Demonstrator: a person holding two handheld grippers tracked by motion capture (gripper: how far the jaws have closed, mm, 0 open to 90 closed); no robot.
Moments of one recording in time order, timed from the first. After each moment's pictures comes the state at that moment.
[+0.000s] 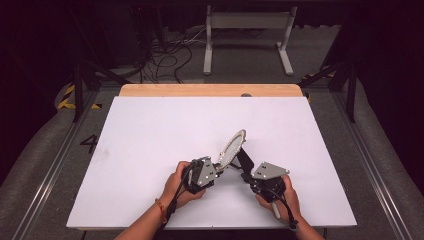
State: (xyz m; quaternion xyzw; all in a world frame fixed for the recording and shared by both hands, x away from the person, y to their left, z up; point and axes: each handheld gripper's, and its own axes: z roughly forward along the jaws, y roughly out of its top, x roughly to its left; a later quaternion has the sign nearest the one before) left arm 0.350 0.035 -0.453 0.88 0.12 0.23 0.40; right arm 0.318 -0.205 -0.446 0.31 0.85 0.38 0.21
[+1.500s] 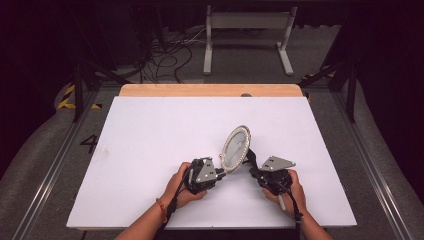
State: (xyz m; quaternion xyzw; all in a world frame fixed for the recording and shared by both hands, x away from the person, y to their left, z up) left arm 0.356 0.035 -0.459 0.89 0.12 0.16 0.42; right arm 0.339 -0.230 -0.454 0.35 0.84 0.36 0.21
